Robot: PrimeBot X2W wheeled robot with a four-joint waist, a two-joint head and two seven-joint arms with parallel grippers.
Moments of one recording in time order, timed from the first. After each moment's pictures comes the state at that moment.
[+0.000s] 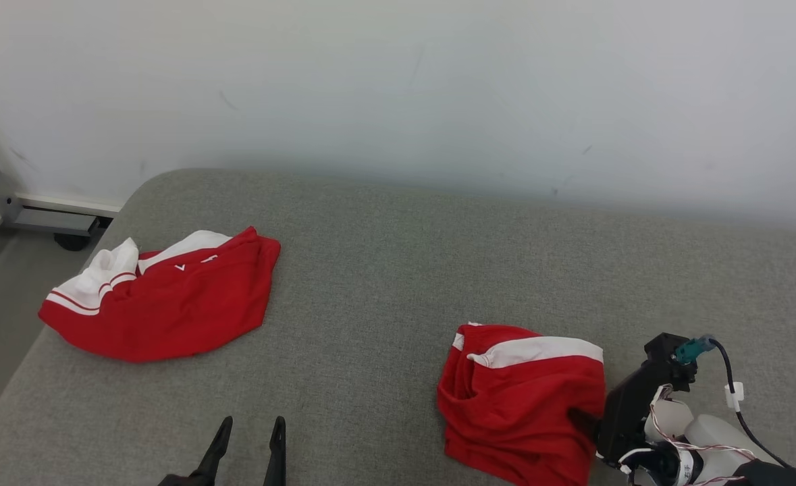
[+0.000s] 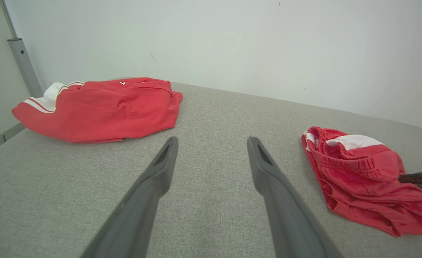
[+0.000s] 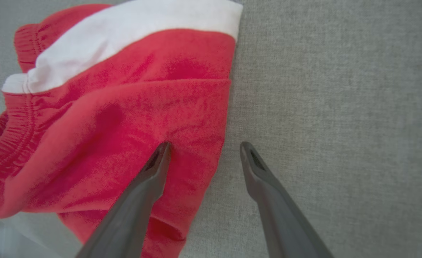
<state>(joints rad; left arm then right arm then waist) 0.07 0.10 -0.35 0.13 -0.20 0.11 -0.18 -0.44 -0.26 0.56 0.78 1.03 -0.09 0.41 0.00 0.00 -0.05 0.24</state>
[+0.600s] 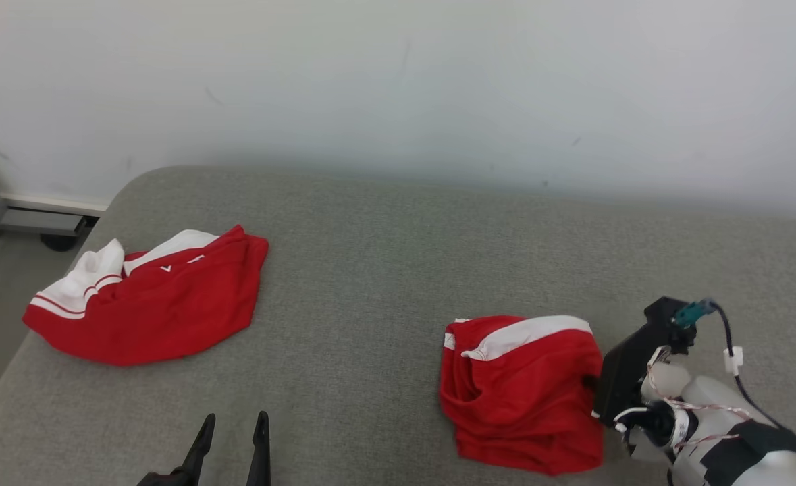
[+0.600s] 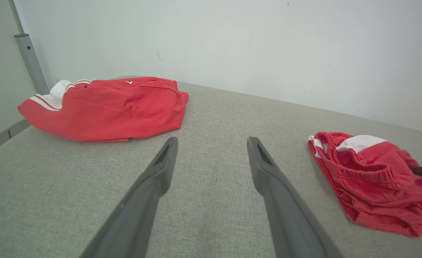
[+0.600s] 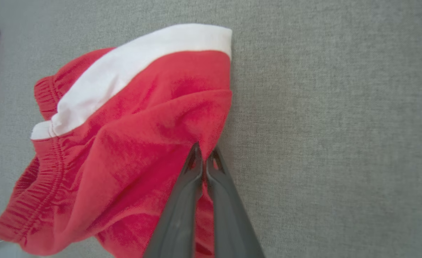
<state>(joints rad) 0.07 0.10 -0.31 0.12 -0.21 0.12 -0.17 -0.54 -0.21 0.55 0.87 1.04 -0.10 0.42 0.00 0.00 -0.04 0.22</state>
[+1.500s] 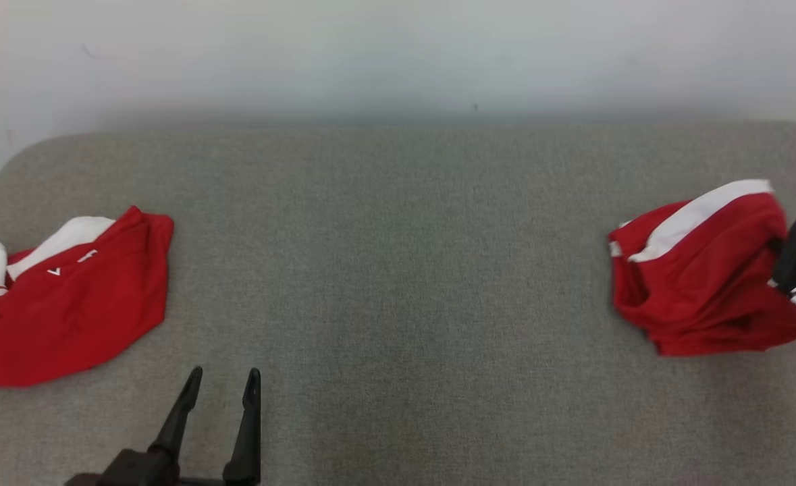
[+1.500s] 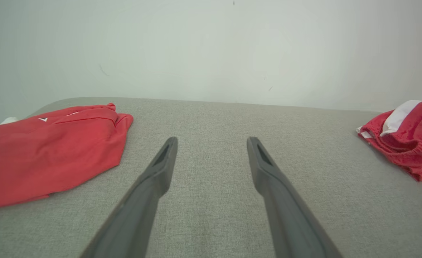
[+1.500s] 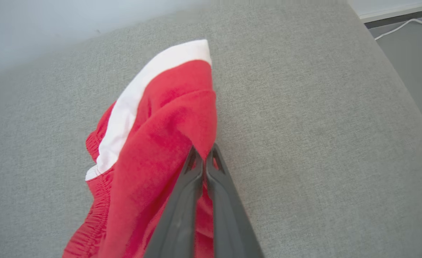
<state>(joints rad) 0.07 0.15 -0.31 -0.06 -0.19 0.11 -0.16 -0.80 -0.51 0.49 0.94 0.99 -0.04 0.43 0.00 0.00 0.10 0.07</state>
